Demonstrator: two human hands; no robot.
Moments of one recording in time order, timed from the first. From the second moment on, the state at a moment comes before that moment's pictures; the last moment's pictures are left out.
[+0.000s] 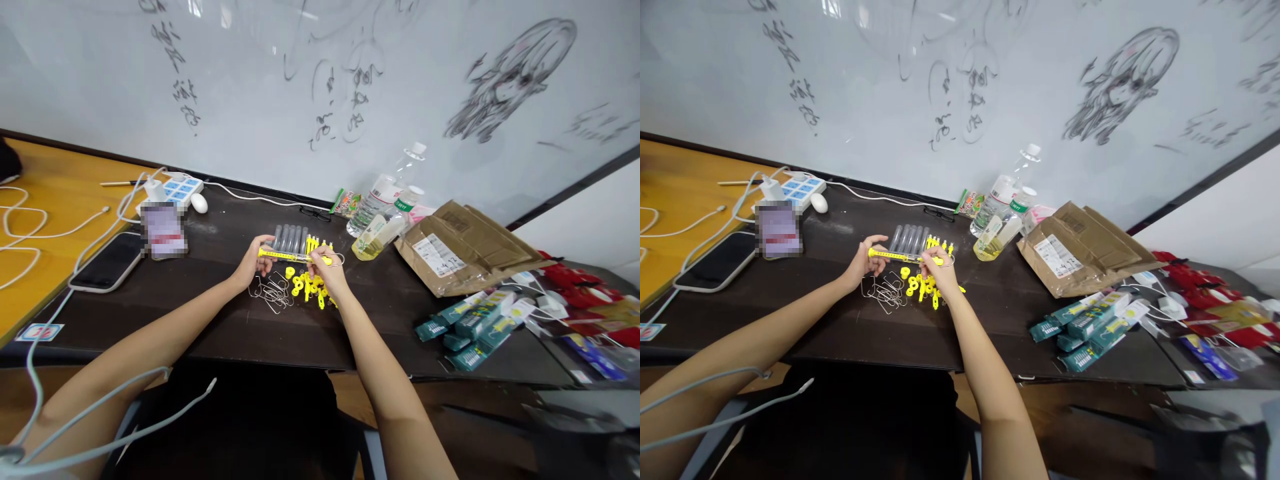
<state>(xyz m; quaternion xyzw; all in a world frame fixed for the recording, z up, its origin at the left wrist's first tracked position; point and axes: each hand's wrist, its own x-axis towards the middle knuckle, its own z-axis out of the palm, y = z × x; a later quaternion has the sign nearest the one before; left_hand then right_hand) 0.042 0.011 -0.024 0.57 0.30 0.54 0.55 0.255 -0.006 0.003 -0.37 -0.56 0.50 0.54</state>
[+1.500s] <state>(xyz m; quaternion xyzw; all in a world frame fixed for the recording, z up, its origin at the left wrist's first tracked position) 0.039 0.016 -0.016 0.43 0.43 0.61 0.51 0.254 -0.010 0.008 -0.30 -0.52 0.60 0.53</state>
